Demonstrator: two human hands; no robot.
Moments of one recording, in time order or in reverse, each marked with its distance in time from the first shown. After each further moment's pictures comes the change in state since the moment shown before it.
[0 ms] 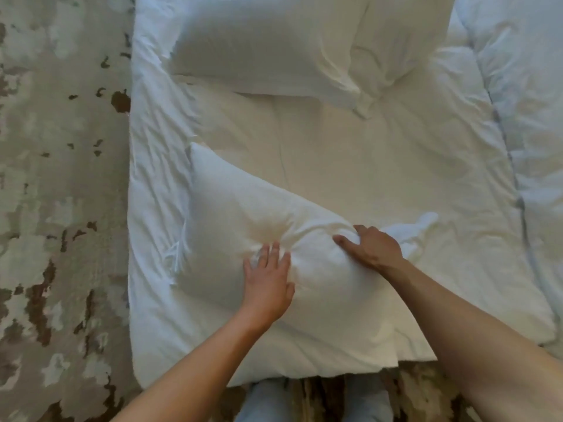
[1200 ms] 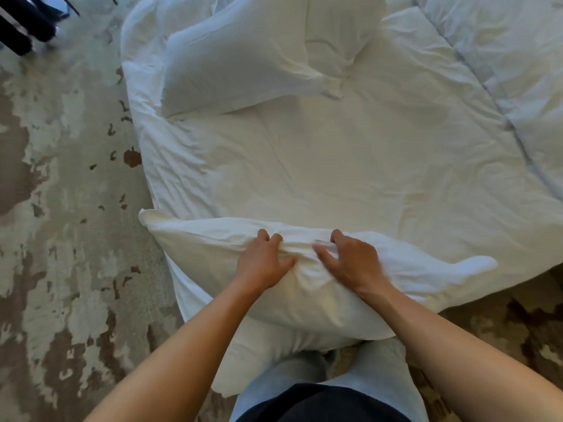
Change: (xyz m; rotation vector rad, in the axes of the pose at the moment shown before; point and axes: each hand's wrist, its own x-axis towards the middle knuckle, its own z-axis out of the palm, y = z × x) left_hand -0.046 -0.045 -0.065 -0.044 0.043 0.042; right_hand -0.148 -0.076 0.082 0.330 0.449 -0.148
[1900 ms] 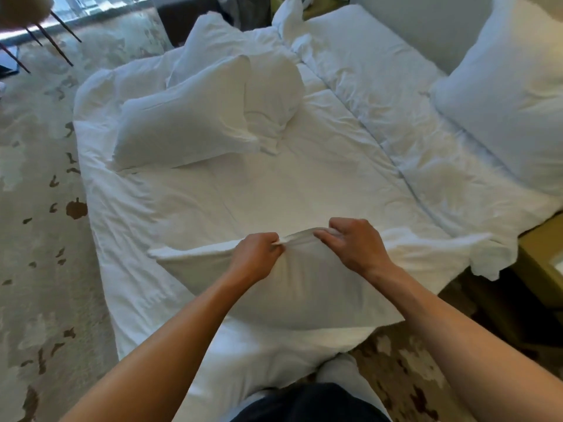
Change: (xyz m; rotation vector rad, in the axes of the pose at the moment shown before) left_hand -0.003 0.155 -0.087 -0.219 0.144 0.255; right_hand -0.018 0.044 -0.226 0.058 0.194 -0.020
